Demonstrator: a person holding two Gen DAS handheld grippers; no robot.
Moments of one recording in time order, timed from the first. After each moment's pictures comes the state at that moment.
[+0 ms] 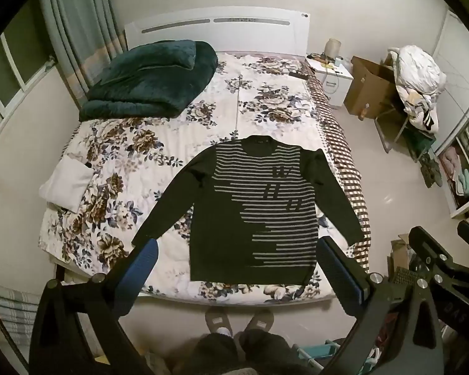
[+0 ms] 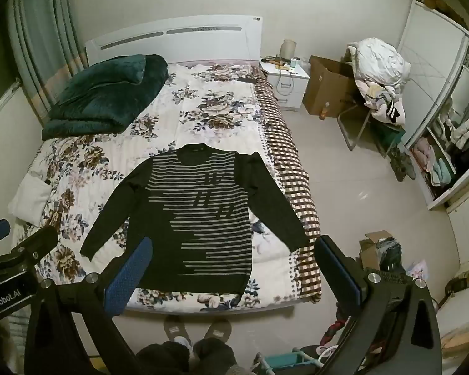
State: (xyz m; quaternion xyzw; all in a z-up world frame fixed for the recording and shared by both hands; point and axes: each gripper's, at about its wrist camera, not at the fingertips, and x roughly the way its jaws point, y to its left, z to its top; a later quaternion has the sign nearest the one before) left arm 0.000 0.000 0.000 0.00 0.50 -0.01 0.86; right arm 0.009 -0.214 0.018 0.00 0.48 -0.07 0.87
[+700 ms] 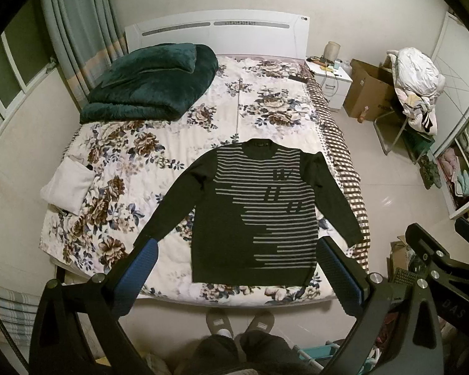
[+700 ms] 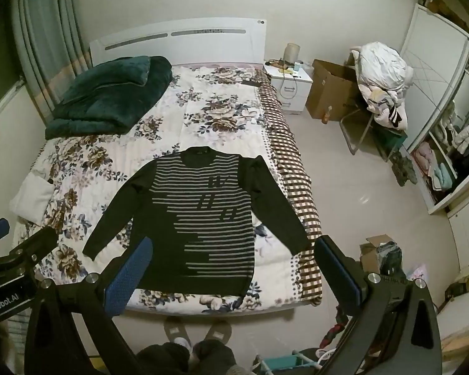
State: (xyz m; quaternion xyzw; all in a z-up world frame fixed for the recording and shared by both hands) left arm -0.001 0.001 0.001 0.00 0.50 -0.01 0.87; right arm 0.008 -0.210 0.024 0.00 0.48 -0.07 0.88
